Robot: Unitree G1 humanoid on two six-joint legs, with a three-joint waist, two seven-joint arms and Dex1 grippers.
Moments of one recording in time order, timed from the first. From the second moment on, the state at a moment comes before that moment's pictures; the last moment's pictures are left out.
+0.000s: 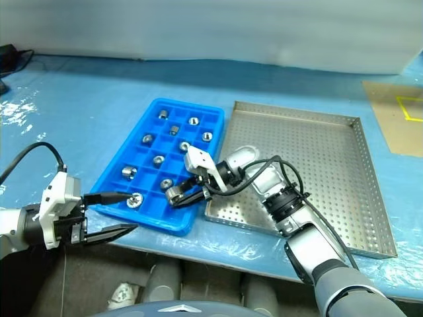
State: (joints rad) left arm 0.29 0.88 0.44 -0.67 -0.72 0.61 -1.06; right arm -0.75 -0.27 0.47 0.26 0.24 0.37 1.44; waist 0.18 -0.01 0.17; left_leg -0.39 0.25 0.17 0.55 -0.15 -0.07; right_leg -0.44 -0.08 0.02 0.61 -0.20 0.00
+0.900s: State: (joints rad) left arm -0.27 0.73 0.05 -0.24 -0.54 0.41 -1.07; right arm -0.75 -0.43 0.16 0.31 0.20 0.35 1.13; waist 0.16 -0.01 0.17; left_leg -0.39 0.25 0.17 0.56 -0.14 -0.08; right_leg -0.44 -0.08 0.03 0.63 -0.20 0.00
